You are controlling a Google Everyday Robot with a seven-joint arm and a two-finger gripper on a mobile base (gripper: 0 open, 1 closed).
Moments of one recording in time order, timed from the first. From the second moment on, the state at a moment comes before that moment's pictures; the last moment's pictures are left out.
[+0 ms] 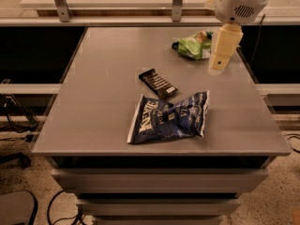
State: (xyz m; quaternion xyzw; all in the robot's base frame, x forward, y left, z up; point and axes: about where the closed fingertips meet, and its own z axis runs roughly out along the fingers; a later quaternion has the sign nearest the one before) arm 0.571 -0.155 0.987 -0.67 0.71 -0.07 0.21
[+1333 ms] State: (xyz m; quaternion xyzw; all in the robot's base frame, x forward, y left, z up) arm 0.647 -0.169 0.960 -0.64 0.74 -0.08 0.21
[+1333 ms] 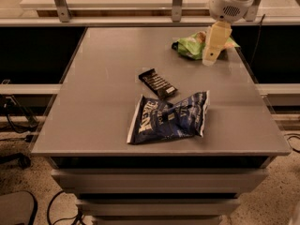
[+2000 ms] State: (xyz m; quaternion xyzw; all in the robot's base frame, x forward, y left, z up) arm 0.682 -0.173 0.965 -0.67 0.69 -0.12 0.24
